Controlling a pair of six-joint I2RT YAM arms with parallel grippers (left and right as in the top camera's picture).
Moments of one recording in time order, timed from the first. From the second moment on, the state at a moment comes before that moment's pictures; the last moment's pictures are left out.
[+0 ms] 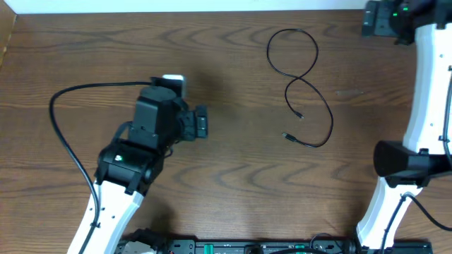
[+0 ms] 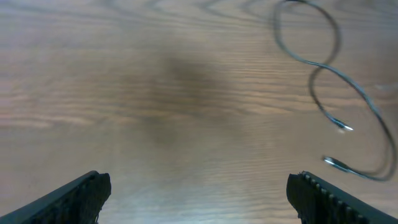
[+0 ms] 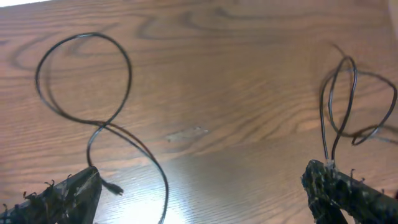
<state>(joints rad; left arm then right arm) -0.33 1.09 1.04 -0.71 -0.04 -0.25 0.00 2.12 2.67 -1.58 0.19 0.12</state>
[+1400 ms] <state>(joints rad) -0.21 1.08 1.04 -0.65 0.05 -0.17 0.03 1.64 1.03 -0.36 -0.18 0.02</state>
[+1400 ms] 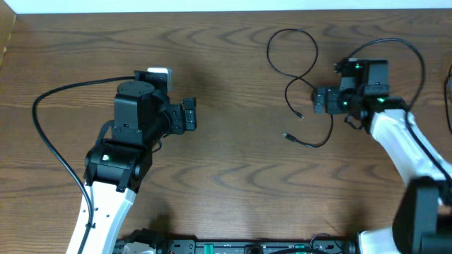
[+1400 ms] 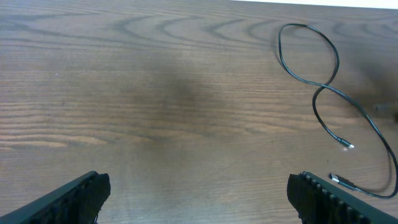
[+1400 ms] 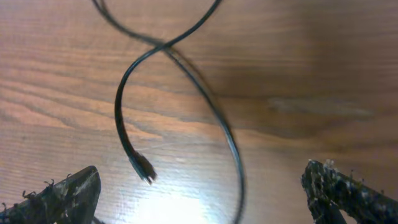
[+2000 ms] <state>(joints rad) -0.21 1.08 1.04 -0.66 0.05 -0.16 0.08 1.85 1.05 -0.12 -0.31 0.02</state>
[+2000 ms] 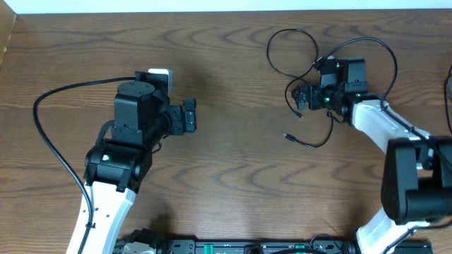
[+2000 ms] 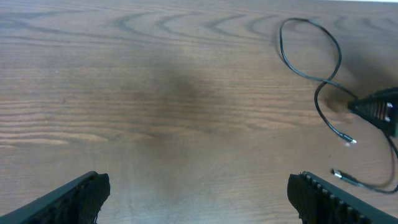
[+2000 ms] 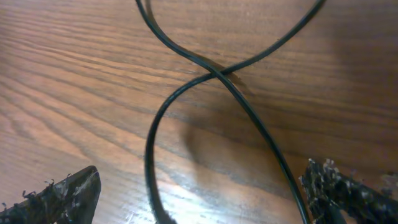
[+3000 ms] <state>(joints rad) -0.21 1.08 1.04 -0.68 0.08 -0.14 0.12 2.09 1.29 -0.13 -0.29 0.04</state>
